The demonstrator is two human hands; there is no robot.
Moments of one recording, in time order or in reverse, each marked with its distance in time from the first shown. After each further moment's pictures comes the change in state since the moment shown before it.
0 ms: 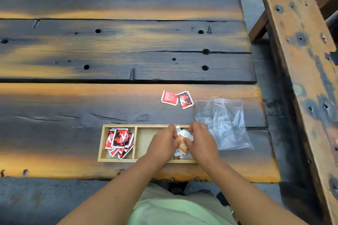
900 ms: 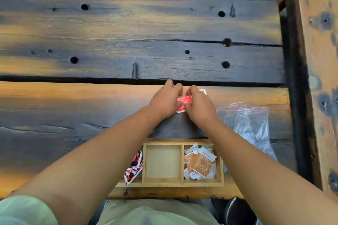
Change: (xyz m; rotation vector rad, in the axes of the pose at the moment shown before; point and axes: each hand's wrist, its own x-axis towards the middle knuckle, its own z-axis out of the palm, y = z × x) left_hand 0.180 -0.025 -0.072 0.216 -0.137 0.168; right_hand 0.167 -0.060 0.004 -0.019 -0.070 0.059
